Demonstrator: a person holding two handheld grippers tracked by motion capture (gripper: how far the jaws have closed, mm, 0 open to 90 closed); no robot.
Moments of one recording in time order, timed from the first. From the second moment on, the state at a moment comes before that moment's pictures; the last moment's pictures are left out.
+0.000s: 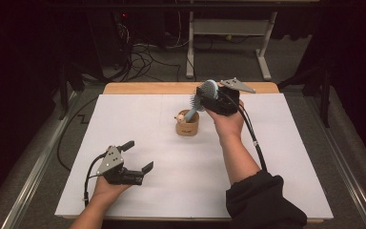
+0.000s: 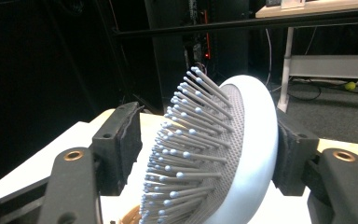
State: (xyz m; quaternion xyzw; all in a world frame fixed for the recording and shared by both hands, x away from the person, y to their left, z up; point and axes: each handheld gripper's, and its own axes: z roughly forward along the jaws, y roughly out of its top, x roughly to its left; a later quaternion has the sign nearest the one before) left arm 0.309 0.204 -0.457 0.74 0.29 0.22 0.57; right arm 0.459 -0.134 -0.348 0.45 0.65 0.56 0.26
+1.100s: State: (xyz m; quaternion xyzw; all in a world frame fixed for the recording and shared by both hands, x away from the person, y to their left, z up) left arm 0.309 0.205 -0.457 0.74 0.29 0.22 0.56; right arm 0.467 -0.156 -0.365 0.46 0.65 0.56 0.24
